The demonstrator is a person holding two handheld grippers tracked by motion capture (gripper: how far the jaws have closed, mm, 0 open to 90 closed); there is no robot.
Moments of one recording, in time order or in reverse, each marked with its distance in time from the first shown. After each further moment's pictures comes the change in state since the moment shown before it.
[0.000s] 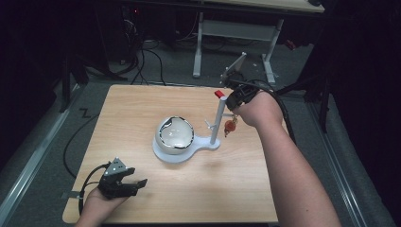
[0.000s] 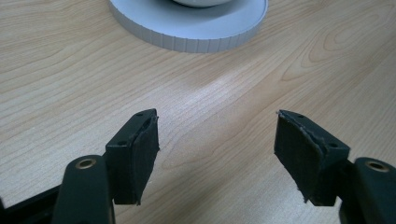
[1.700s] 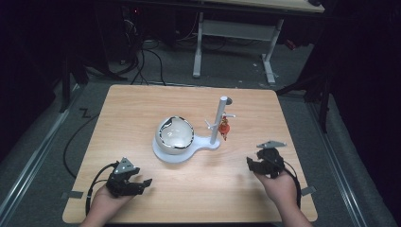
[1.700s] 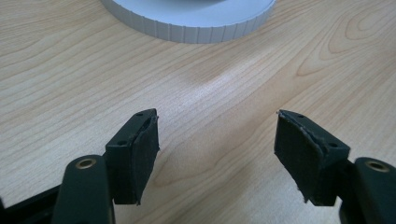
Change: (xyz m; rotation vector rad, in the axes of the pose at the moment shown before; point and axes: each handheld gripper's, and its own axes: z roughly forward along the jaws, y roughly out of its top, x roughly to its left) left arm -0.003 0.003 0.026 0.047 0.022 0.008; right arm -0.010 -0.222 0.137 -0.300 -0.007 0.202
